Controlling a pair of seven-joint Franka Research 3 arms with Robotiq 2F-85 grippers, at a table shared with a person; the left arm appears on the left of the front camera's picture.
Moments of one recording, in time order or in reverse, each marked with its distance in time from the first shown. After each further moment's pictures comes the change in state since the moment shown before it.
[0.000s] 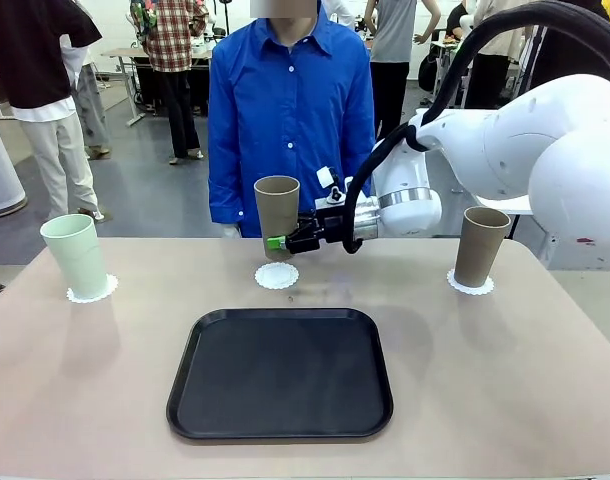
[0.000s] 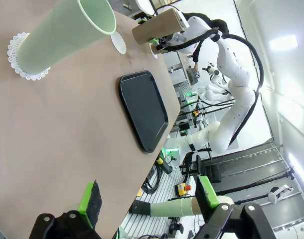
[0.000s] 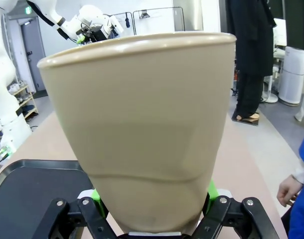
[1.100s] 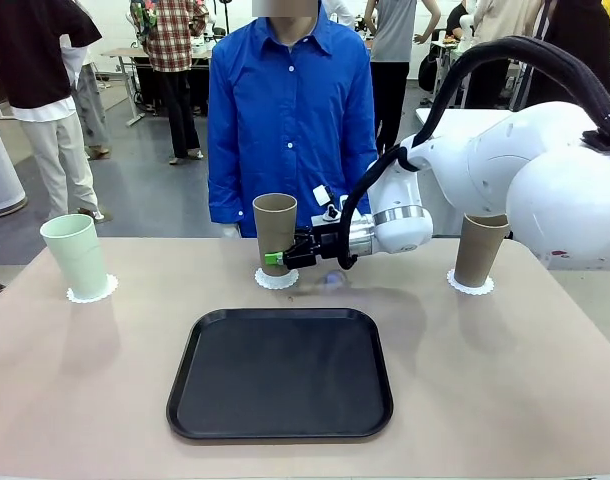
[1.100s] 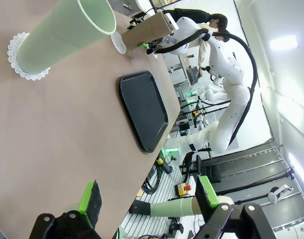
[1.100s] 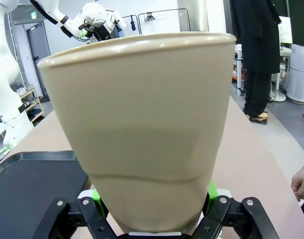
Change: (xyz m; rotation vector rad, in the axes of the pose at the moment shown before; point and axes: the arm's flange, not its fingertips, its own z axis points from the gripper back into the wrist) left arm 0.000 0.000 0.000 0.000 0.000 0.000; right arm -0.040 -0.008 -0.014 0.035 -0.019 -0.036
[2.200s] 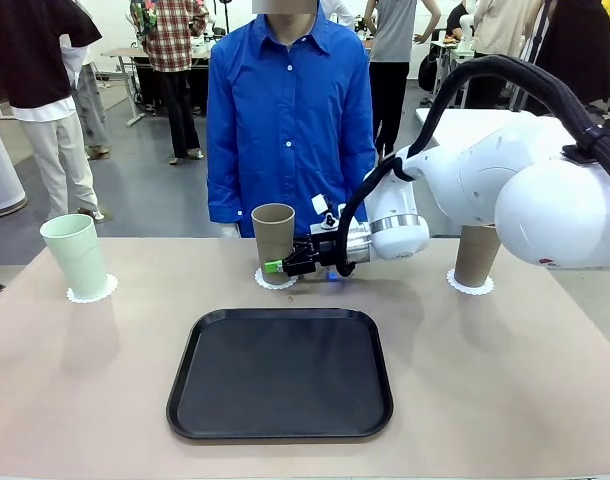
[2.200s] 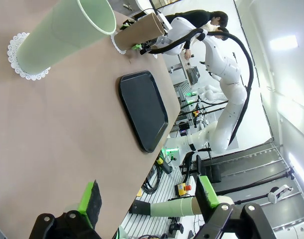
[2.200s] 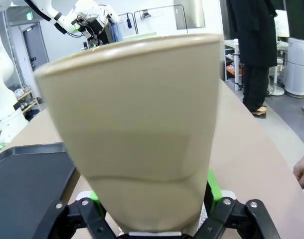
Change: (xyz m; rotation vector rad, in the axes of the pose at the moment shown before) left arm 0.000 0.000 0.000 0.000 0.000 0.000; right arm -0.019 -0.010 -0.004 -0.013 0.009 -0.020
